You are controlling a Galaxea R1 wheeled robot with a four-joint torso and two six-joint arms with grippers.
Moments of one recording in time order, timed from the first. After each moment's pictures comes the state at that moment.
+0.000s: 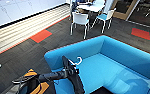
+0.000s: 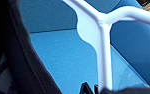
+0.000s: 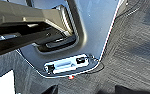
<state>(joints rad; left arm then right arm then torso) 0.39 2.80 -1.83 1.29 0.45 -1.59 -1.47 3.11 -2.73 0.36 0.12 -0.25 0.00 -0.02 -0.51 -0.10</state>
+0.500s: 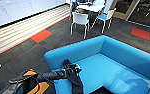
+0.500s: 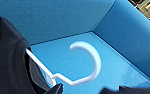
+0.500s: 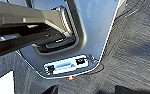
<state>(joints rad) 0.38 2.77 -1.71 1.38 0.54 -1.60 -1.47 3.11 -2.73 0.36 0.12 -0.25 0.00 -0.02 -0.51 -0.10</state>
